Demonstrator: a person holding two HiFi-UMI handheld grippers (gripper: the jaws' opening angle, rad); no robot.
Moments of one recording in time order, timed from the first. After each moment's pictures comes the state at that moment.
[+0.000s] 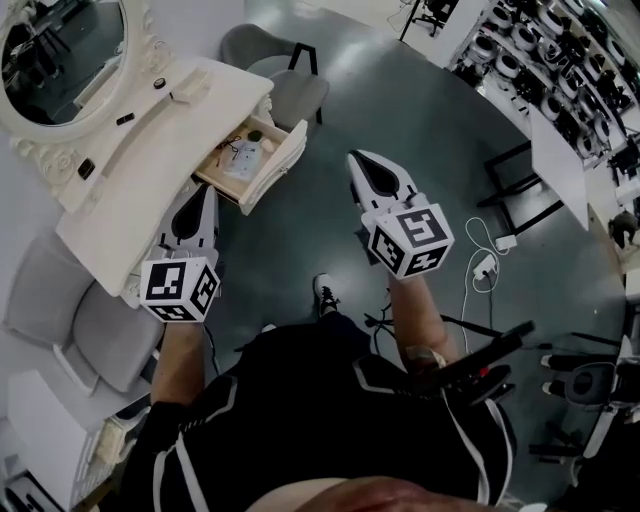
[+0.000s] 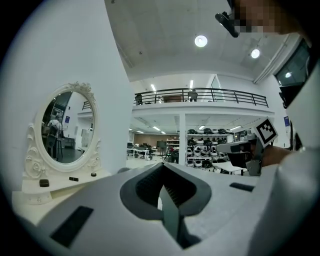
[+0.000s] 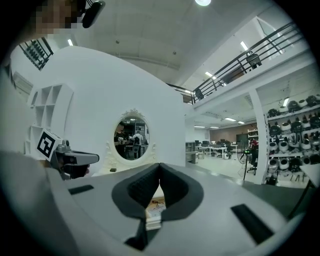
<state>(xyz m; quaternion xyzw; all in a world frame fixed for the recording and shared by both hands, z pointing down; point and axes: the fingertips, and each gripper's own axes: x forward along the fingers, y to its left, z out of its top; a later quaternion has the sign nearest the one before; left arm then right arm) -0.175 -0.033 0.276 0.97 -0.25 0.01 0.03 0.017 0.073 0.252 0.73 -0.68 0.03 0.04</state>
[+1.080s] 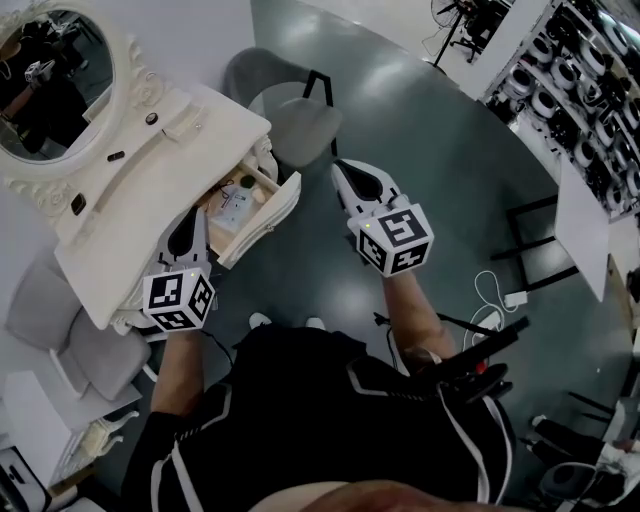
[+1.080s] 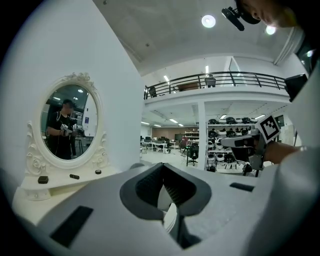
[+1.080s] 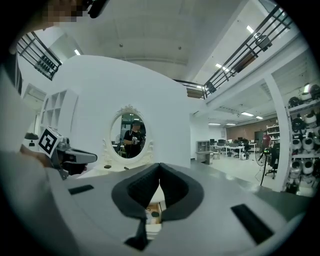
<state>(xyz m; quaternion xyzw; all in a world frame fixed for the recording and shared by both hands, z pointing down) -0.018 -0.135 0.312 0.93 -0.36 0.05 0.04 0.210 -0.062 0.282 0.66 -0.75 0.03 0.04</state>
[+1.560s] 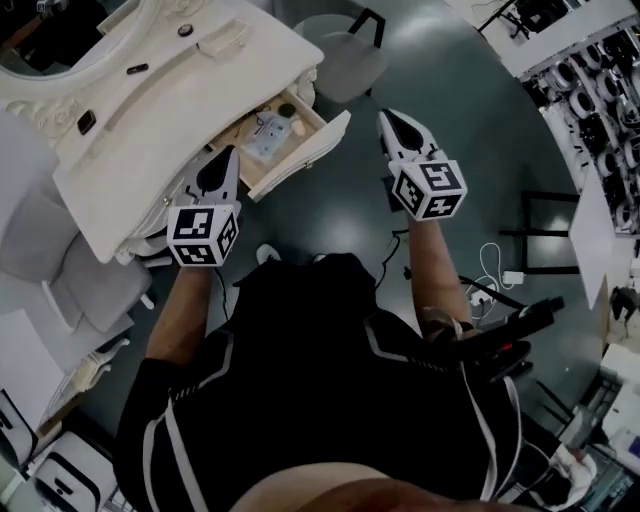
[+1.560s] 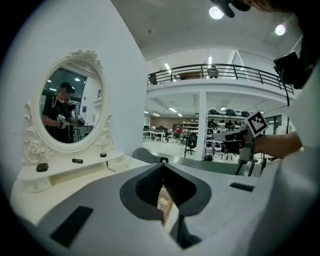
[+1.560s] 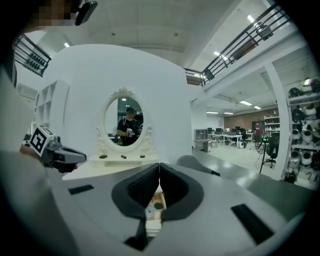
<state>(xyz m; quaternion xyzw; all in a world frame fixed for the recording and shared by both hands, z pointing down) -0.068 -0.193 0.396 0.93 -0.34 0.11 0.08 0.184 -0.143 0.363 0.67 -0.73 0.08 0.08</state>
